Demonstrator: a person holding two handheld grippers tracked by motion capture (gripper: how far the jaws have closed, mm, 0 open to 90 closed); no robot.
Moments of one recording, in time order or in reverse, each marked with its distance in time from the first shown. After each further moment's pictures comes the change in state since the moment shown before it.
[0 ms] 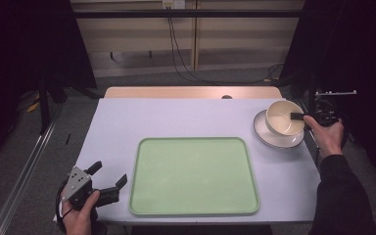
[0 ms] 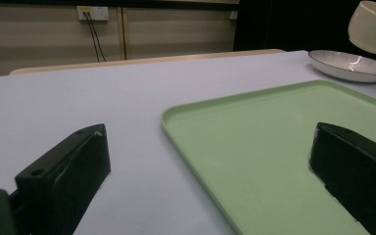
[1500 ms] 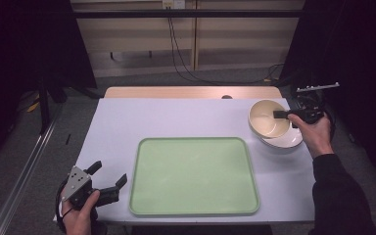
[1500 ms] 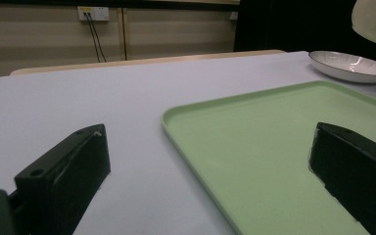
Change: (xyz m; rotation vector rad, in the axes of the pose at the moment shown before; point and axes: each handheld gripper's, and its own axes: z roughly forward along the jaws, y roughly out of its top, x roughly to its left) left arm 0.000 0.000 0.000 0.001 0.005 0.001; right arm 0.070 0.016 -0.004 0.035 0.091 -0.151
